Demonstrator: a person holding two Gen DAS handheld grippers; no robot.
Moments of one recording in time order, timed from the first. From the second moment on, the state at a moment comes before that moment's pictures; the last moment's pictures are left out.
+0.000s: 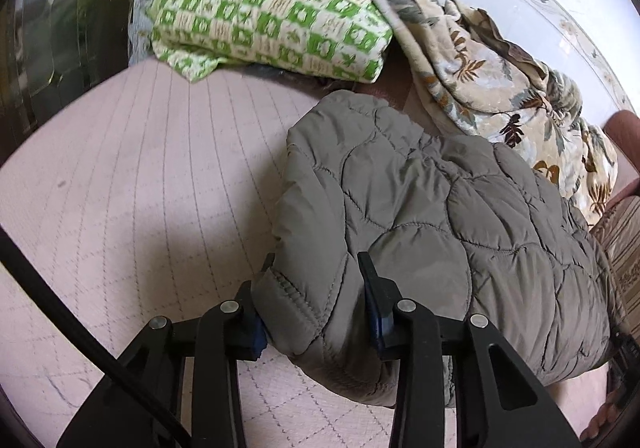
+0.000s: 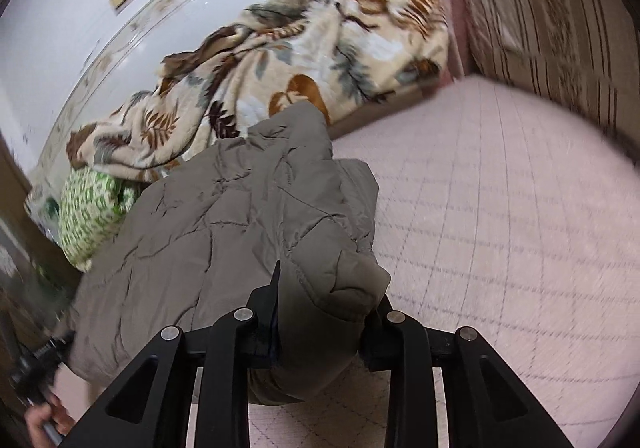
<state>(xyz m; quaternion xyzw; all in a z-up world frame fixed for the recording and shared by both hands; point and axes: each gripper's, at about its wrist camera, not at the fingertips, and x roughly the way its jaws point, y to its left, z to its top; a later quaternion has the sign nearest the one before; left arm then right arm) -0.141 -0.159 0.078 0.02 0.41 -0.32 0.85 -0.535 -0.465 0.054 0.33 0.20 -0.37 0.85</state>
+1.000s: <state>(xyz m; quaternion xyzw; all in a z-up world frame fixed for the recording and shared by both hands) -0.218 -0.056 0.109 0.01 0.40 -0.33 0.85 -0.607 -0.359 0.094 0.29 0.22 -0.33 0.87</state>
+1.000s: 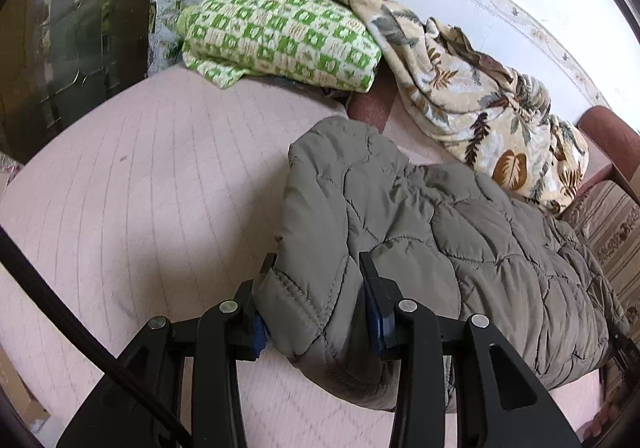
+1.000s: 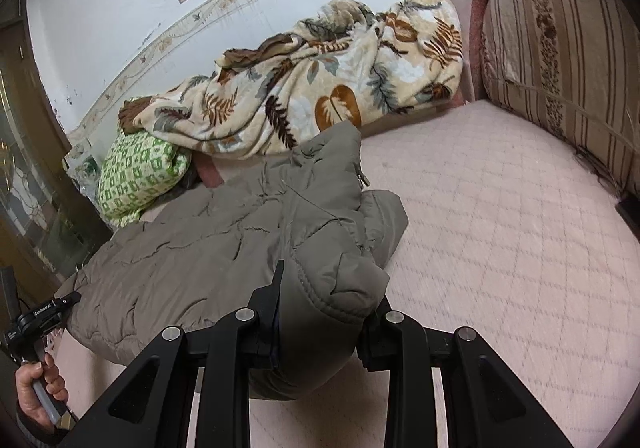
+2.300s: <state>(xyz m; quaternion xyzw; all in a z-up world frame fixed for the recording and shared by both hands) -0.344 -0.132 0.118 0.14 0.27 -0.39 0.87 -0.577 -0.316 0.094 0.23 0.24 -0.32 0.89</state>
